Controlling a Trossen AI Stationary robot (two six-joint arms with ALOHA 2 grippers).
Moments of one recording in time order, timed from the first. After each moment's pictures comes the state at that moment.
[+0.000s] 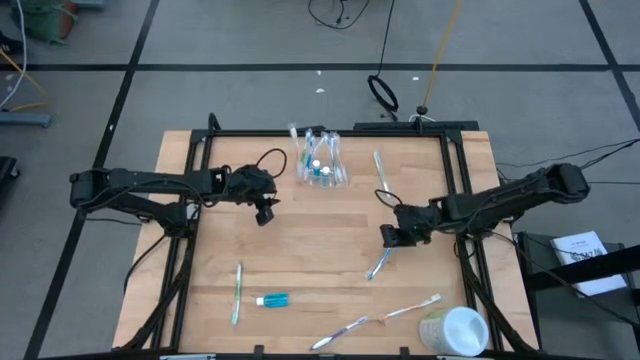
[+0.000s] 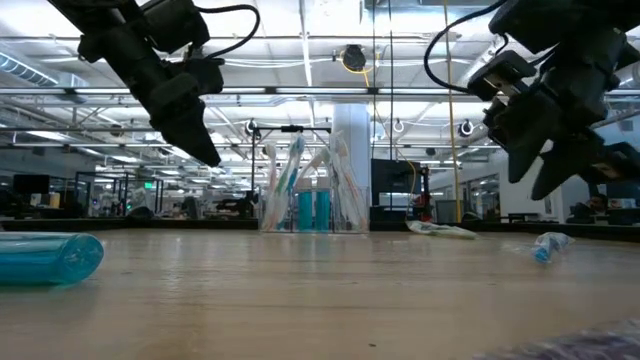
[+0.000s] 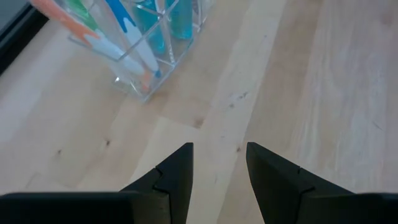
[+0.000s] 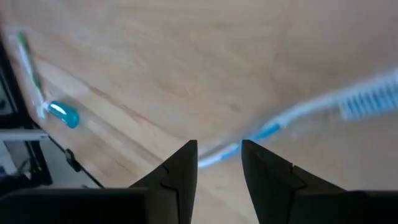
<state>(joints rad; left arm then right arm) 0.21 1.16 0.64 -0.29 -0.08 -0.10 0.13 1.12 0.51 -0.30 -0.16 1.56</state>
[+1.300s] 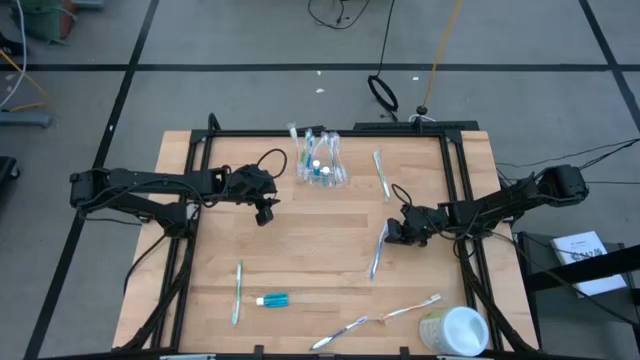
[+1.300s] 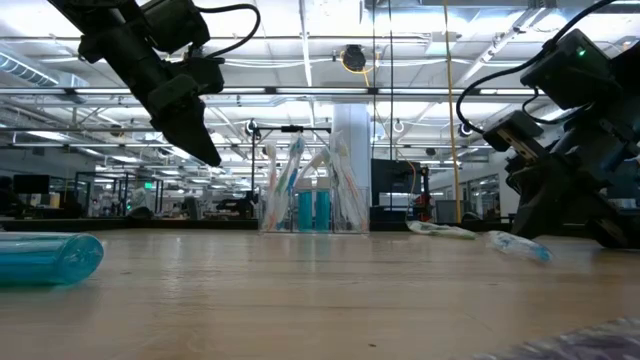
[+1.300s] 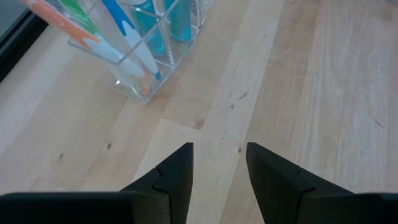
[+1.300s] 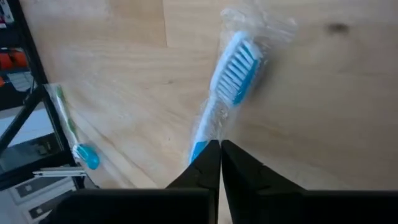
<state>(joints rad) 0.21 1.16 0.64 -0.28 -0.08 -0.08 0.07 1.17 0.08 0.22 -0.04 1.62</state>
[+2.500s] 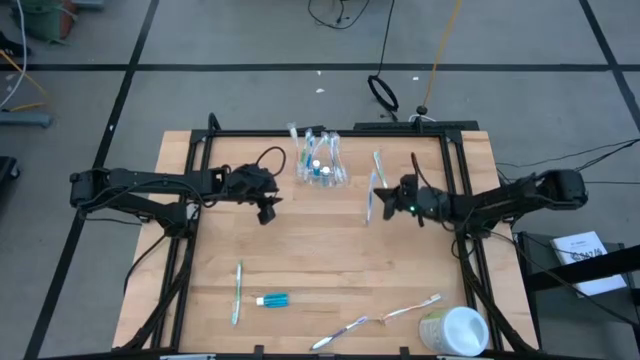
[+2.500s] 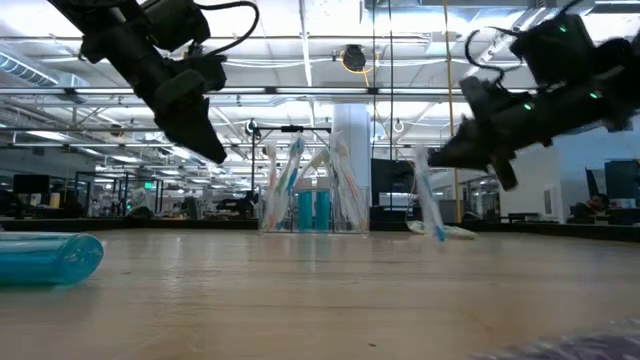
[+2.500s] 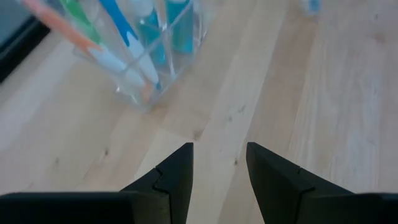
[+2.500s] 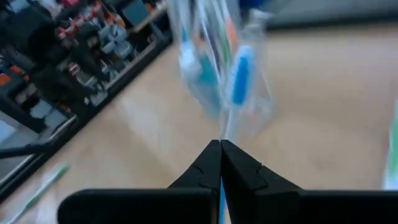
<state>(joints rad) 0.21 1.17 0.64 -0.24 -0.08 -0.12 -0.09 1.17 0.17 0.71 0.39 0.69</state>
